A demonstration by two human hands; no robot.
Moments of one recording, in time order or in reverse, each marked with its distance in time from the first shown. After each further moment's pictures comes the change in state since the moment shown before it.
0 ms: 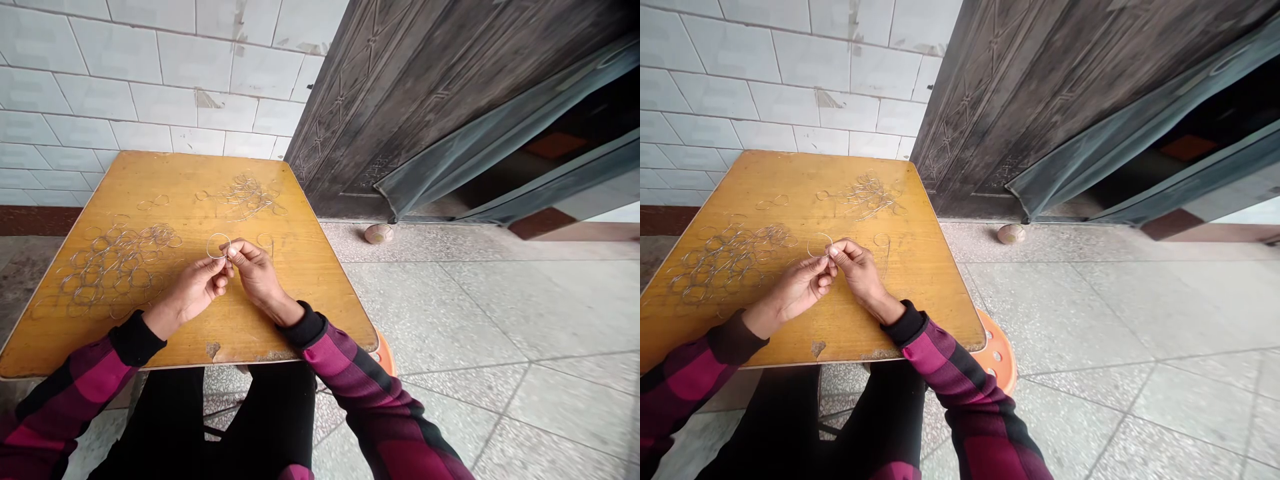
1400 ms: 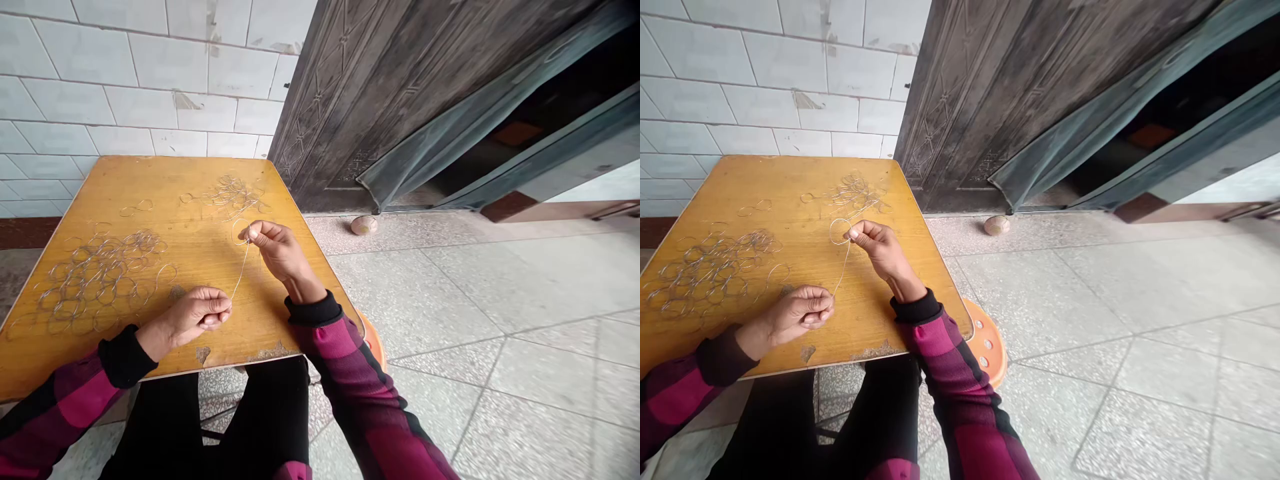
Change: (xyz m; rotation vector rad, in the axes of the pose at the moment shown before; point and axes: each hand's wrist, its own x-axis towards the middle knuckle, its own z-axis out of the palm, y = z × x) left_hand -0.016 -0.019 -0.002 0.268 -0.205 -0.318; right_hand 0.016 -0.047 -0.055 -0.159 0.060 -0.047
